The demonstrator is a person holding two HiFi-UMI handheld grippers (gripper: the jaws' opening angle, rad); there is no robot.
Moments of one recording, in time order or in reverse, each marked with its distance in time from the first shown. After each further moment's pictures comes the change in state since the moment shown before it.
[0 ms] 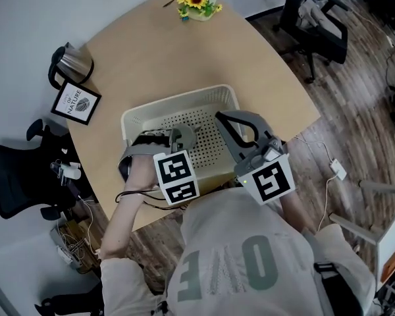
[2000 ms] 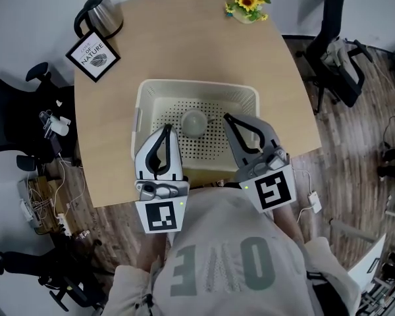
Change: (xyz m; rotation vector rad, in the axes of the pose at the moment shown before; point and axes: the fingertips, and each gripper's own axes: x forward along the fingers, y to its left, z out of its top) left arm -0.163 0.026 -0.056 -1.193 -0.982 1.039; right arm 0.025 0.045 0.029 -0.012 -0.046 0.143
